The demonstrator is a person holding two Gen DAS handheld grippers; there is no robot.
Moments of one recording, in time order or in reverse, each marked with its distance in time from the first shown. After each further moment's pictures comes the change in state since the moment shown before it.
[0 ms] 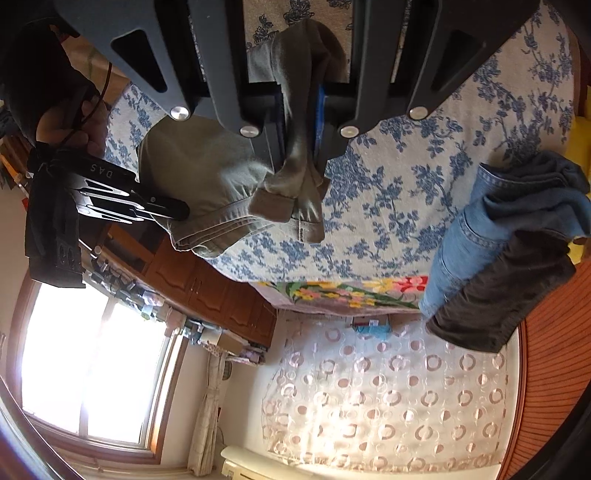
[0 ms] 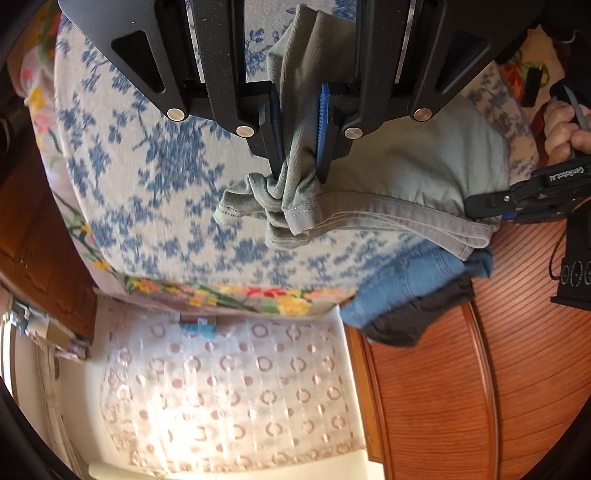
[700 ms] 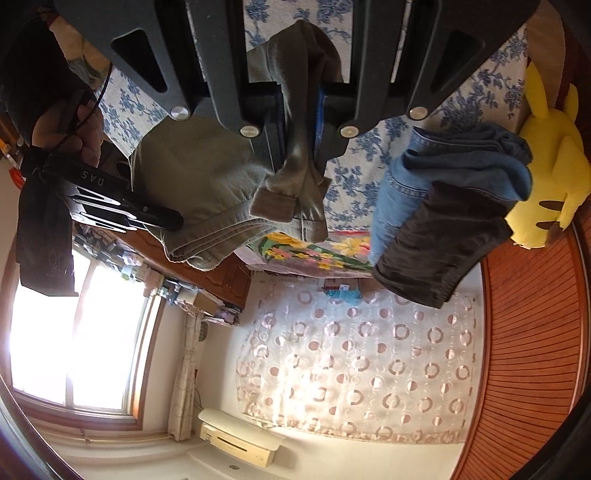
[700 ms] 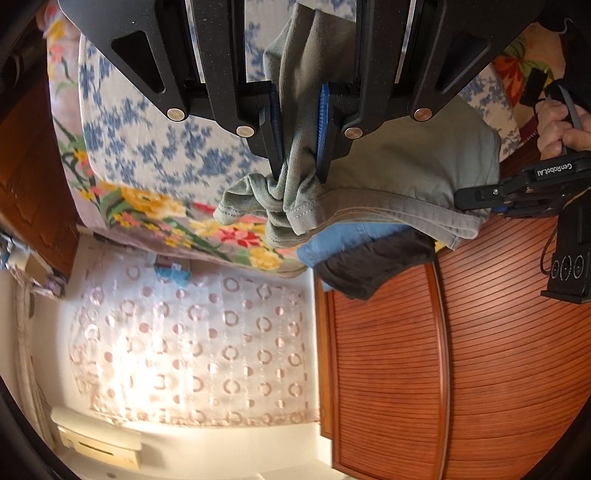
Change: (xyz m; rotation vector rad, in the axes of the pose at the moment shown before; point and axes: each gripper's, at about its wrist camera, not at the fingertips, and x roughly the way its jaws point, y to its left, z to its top) left arm -0.044 0.048 0.025 -0.052 -0.146 0.097; right arm -0.002 0.053 0.073 -0.169 -0.116 0.060
